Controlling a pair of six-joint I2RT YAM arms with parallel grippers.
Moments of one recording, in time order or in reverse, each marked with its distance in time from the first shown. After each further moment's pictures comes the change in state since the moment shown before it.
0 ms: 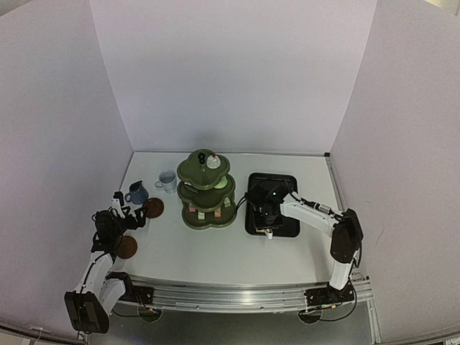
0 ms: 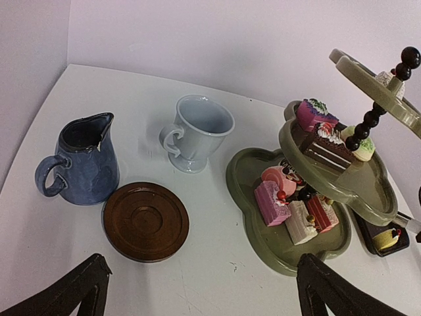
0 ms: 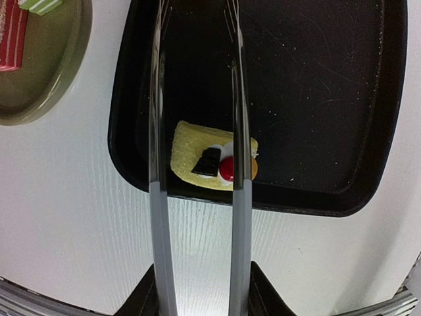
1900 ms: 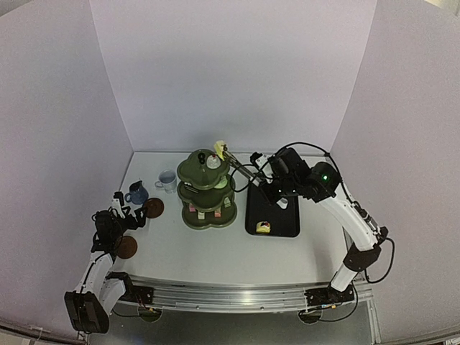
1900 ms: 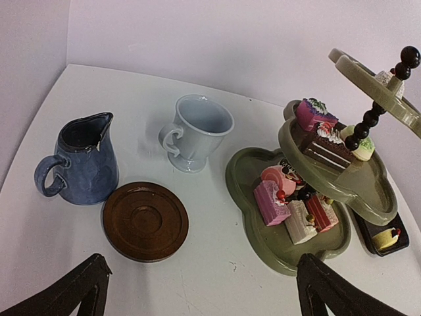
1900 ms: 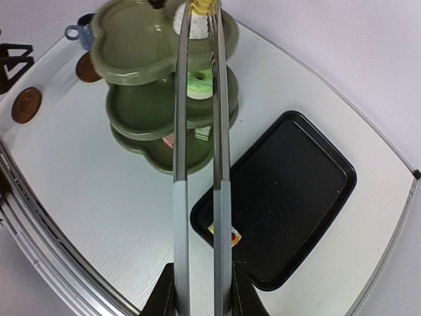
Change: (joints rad) left arm 0.000 0.000 0.000 -0.001 0.002 0.001; right arm 0.048 -0.161 0.609 -0.195 0.007 -0.604
